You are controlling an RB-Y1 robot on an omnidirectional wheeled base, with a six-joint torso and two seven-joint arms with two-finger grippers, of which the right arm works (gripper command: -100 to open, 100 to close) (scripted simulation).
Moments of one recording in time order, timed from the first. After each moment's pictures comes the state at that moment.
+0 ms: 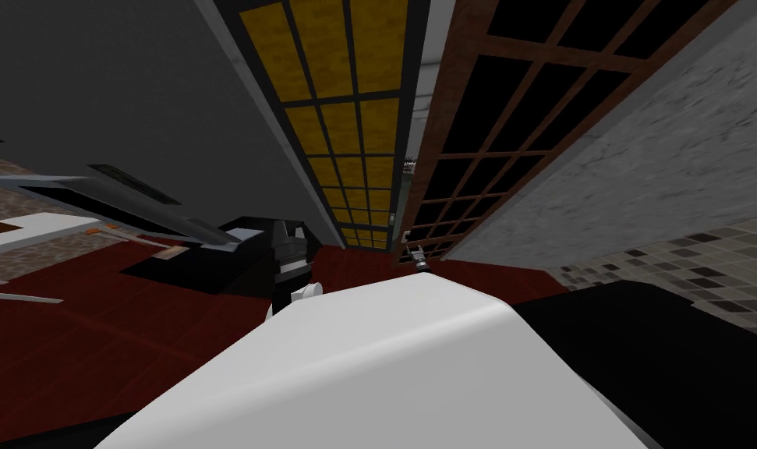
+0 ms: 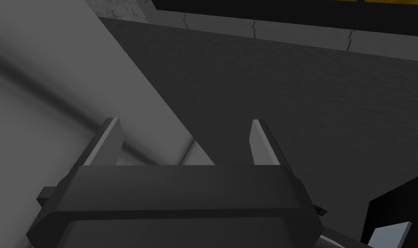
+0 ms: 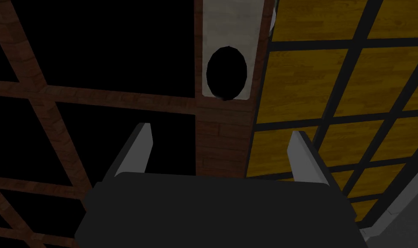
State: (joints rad) arm 0.13 -0.07 -0.36 -0.85 0.40 -0.86 1.19
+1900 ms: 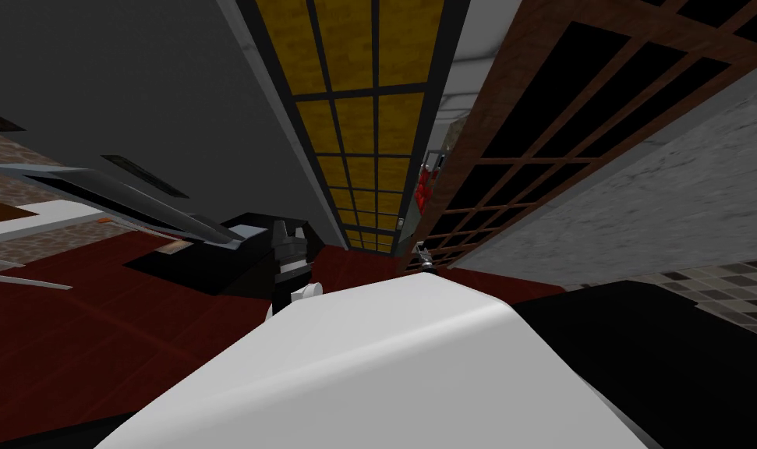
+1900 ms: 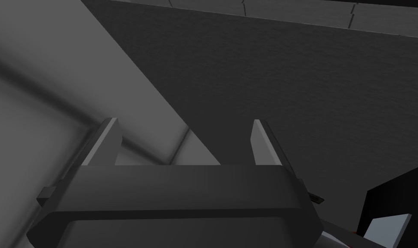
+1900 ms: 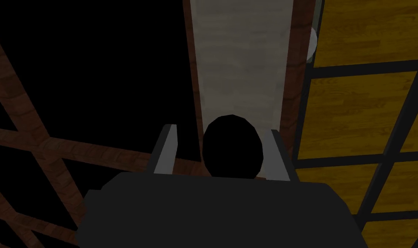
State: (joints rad) arm 0.11 -0.11 -0.41 -0.82 0.24 -0.74 1.14
